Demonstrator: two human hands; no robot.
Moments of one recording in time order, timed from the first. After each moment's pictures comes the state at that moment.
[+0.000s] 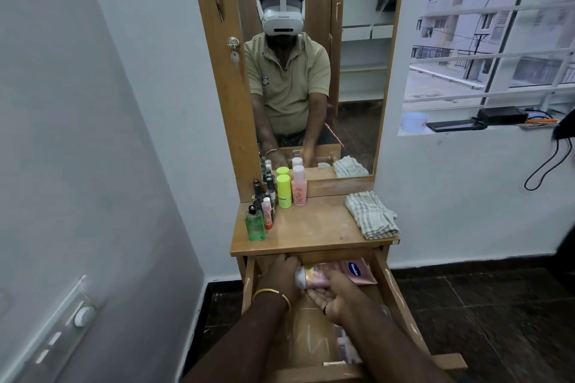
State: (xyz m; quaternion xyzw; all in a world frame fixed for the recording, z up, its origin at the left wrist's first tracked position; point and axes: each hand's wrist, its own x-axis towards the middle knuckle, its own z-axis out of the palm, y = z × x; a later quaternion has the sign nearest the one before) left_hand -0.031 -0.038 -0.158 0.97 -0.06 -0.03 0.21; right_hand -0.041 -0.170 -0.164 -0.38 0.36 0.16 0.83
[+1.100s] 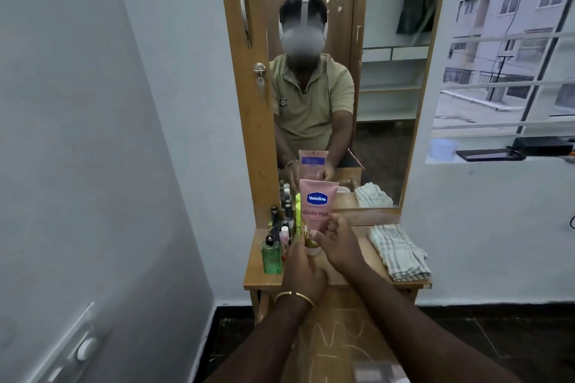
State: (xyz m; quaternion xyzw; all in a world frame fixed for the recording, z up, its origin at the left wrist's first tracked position) left_hand 0.008 -0.053 -0.104 0.87 0.01 0.11 0.48; right_hand 0.056 -0.152 -0.079 -0.79 -0.03 -0.07 0.61
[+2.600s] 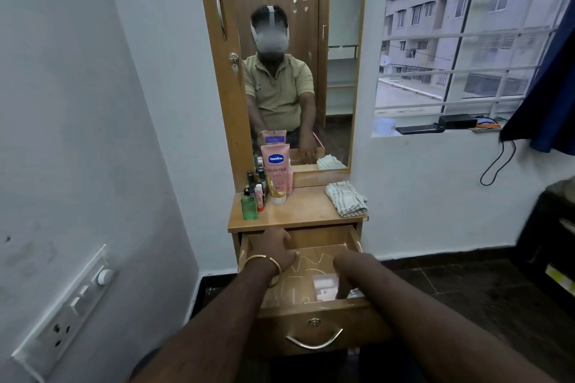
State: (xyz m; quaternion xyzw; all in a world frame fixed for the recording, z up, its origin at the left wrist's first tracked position) left_hand -0.109 -0.054 -0.094 0.96 -0.01 0.02 0.28; right_hand -0.106 -0.240 -0.109 -0.97 -0.06 0.24 -0.02
